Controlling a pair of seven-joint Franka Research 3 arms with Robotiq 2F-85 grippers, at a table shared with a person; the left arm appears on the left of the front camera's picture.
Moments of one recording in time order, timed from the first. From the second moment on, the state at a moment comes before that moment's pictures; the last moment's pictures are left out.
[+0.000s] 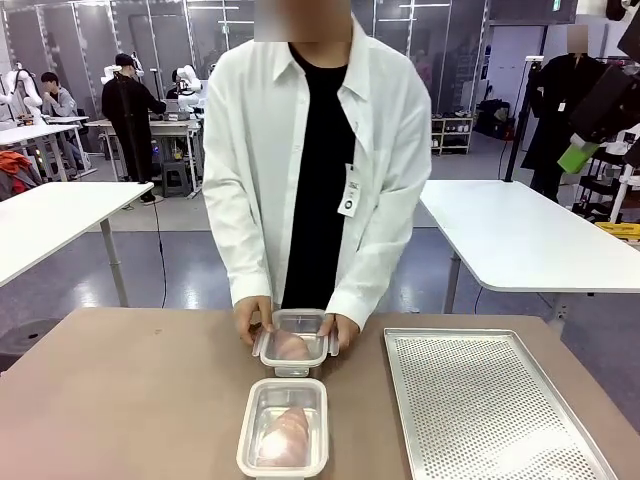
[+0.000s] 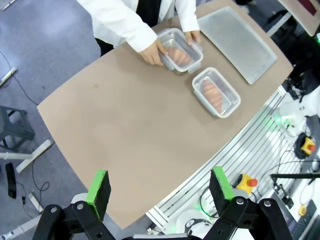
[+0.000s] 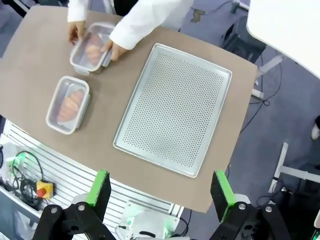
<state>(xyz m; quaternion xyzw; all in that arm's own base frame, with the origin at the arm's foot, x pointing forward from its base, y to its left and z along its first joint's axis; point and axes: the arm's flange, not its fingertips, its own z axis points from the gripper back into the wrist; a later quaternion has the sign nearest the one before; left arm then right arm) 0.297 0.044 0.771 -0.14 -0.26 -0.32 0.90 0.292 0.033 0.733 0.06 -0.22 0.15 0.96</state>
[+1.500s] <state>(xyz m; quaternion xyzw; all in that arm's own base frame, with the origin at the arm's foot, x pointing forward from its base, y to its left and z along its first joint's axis) 0.297 0.044 0.771 -0.14 -0.26 -0.32 0.90 0.291 0.033 0.736 0.06 -0.23 0.16 0.96</state>
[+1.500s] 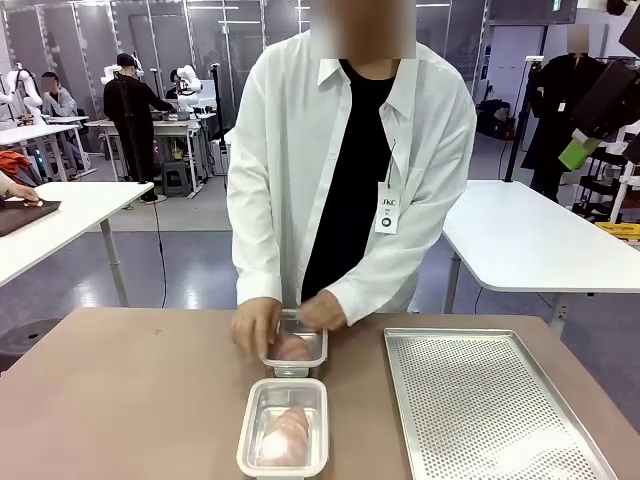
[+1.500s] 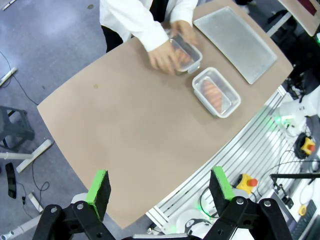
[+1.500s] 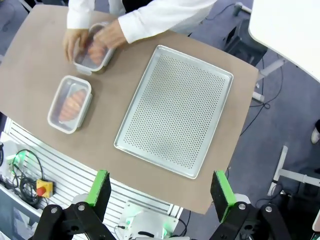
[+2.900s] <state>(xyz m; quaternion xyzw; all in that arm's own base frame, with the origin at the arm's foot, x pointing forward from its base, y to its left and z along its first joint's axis) 0.297 0.044 0.771 -0.14 -0.26 -0.32 0.90 0.291 0.033 0.736 0.06 -0.23 0.16 0.96</state>
